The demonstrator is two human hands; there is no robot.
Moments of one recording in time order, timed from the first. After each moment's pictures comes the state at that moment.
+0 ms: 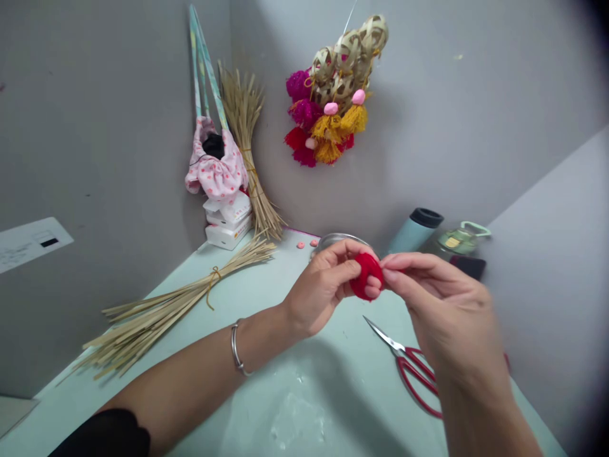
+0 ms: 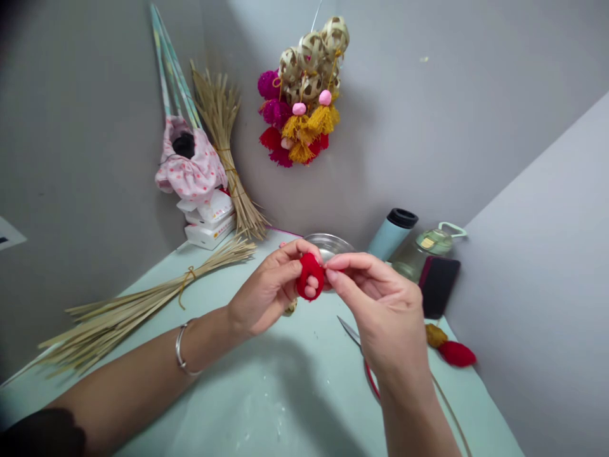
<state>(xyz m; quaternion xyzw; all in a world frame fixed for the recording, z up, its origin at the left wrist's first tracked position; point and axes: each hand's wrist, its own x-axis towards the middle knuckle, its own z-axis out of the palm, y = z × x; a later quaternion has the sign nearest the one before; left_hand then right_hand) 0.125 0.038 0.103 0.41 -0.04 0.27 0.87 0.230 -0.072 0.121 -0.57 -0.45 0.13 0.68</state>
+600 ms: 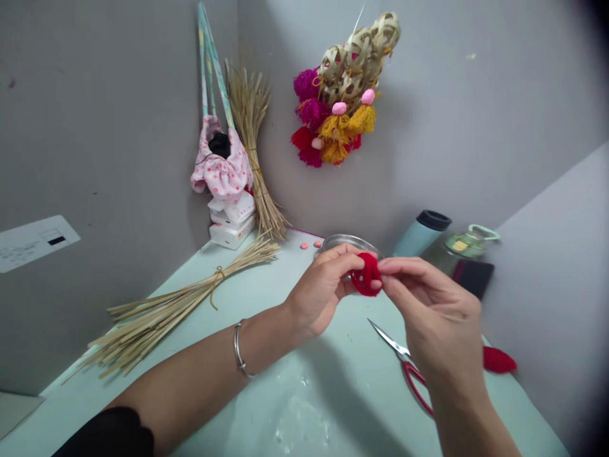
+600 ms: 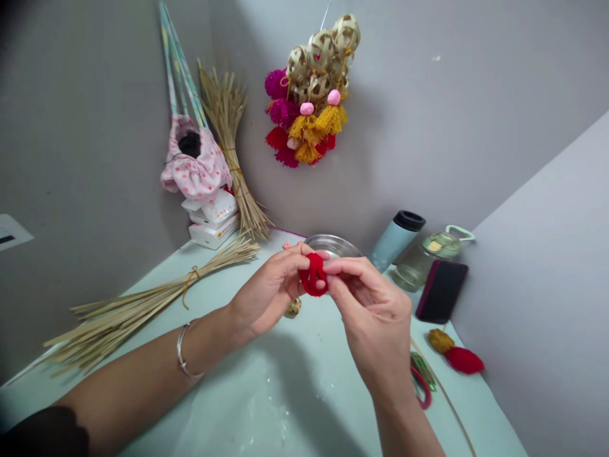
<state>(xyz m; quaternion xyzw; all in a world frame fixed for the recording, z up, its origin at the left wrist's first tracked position) 0.124 0.042 0.107 0.40 0.04 0.28 0.87 0.220 -0.060 0.112 -0.59 -0.49 0.05 0.64</state>
